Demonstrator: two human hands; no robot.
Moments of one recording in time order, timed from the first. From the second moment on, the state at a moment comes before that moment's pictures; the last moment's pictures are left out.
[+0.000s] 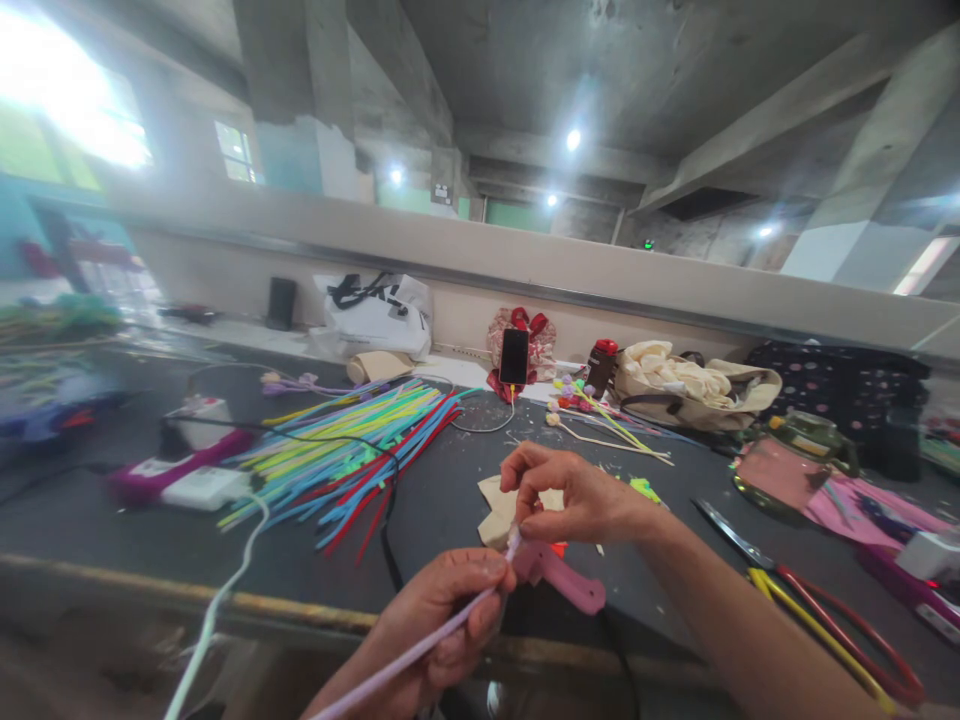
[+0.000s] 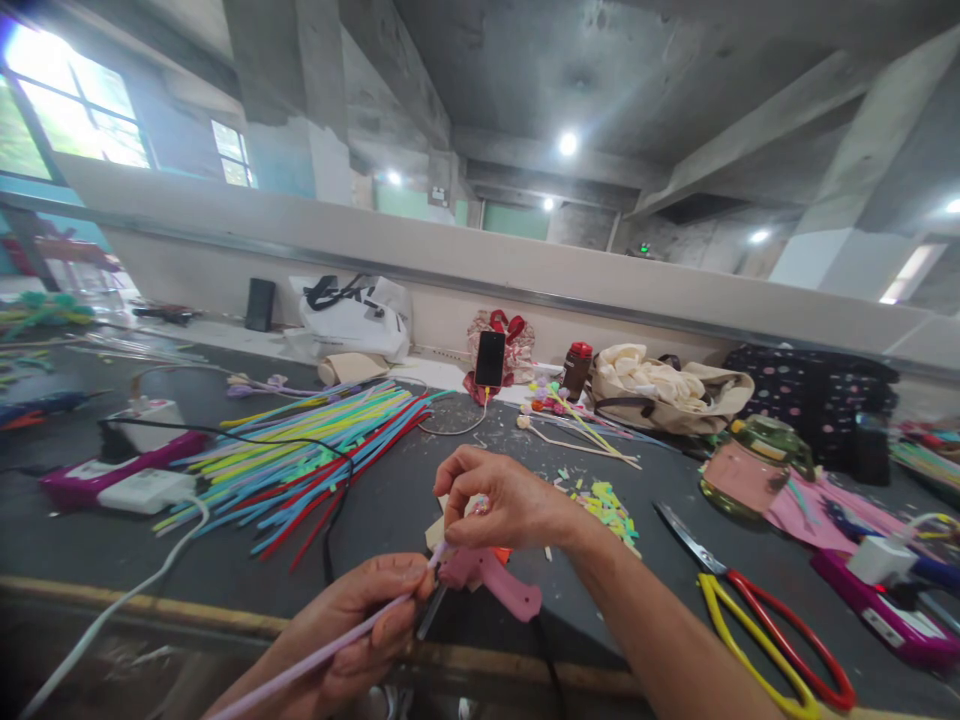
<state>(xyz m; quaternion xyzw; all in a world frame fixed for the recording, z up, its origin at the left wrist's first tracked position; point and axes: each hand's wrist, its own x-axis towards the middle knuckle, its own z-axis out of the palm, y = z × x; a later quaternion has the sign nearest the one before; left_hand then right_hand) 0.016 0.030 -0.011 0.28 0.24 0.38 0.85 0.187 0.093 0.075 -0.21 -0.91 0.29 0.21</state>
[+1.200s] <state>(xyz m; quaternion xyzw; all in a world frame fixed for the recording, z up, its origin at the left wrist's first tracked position) 0.018 0.032 -0.013 0.30 0.29 0.42 0.80 0.199 0.094 0.080 -0.24 -0.87 0.32 0.29</state>
